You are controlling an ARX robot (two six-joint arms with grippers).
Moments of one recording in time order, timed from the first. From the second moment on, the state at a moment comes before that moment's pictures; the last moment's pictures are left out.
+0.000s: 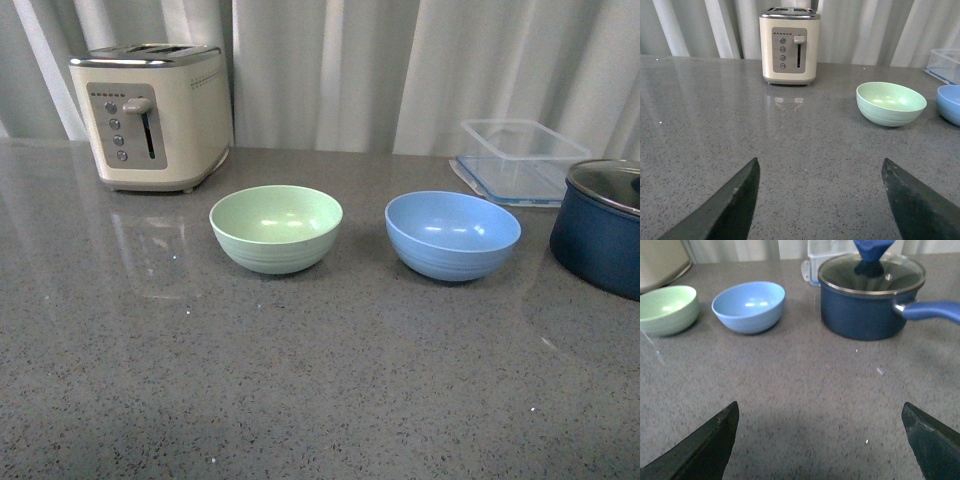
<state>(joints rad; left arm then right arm) 0.00 0.00 0.02 0.00 0.00 0.00 -0.06 0.26 0.18 -0.13 -0.14 0.05</state>
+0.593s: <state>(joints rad) 0.00 0.00 0.02 0.00 0.00 0.00 0.20 1.34 1.00 -0.05 -0.20 -0.13</state>
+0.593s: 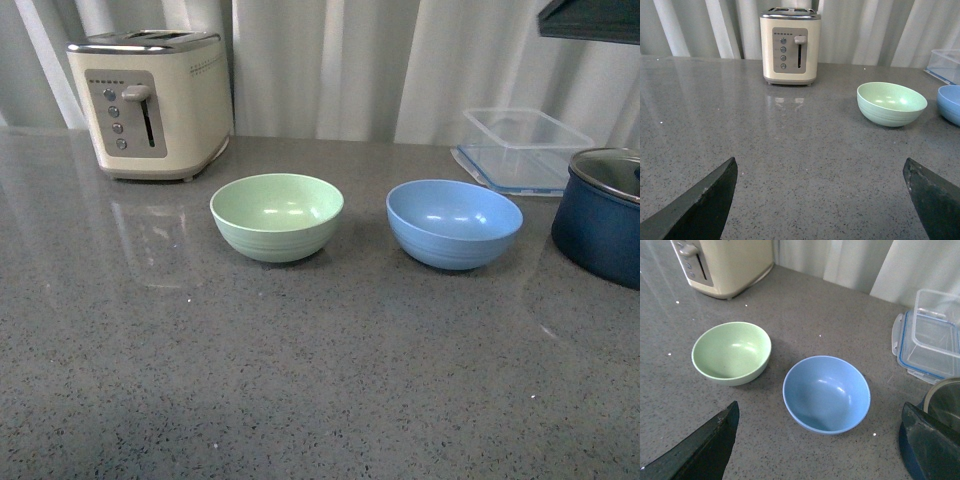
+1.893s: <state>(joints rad) 0.00 0.00 0.02 0.00 0.00 0.00 0.17 2.01 1.47 -0.29 0.10 0.15</state>
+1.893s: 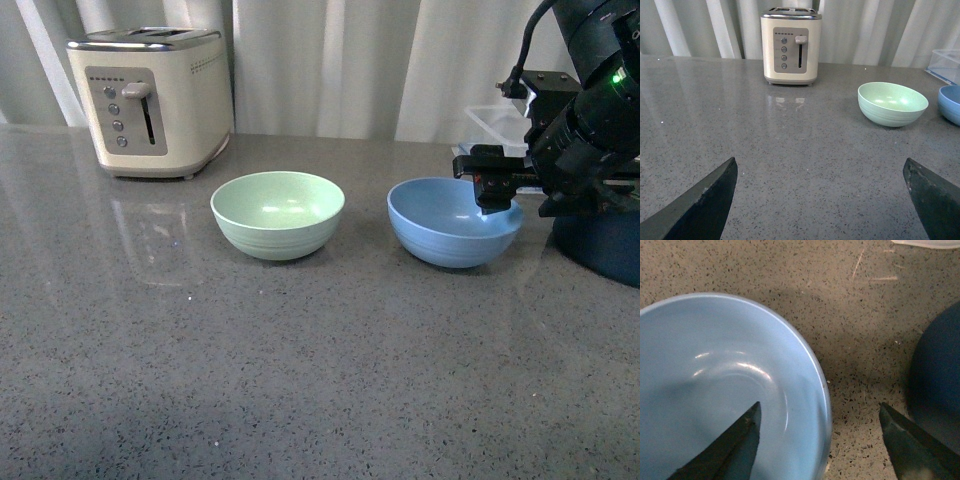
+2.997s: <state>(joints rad) 0.00 0.00 0.02 0.00 0.00 0.00 0.17 2.00 1.45 -0.30 0.11 0.16</state>
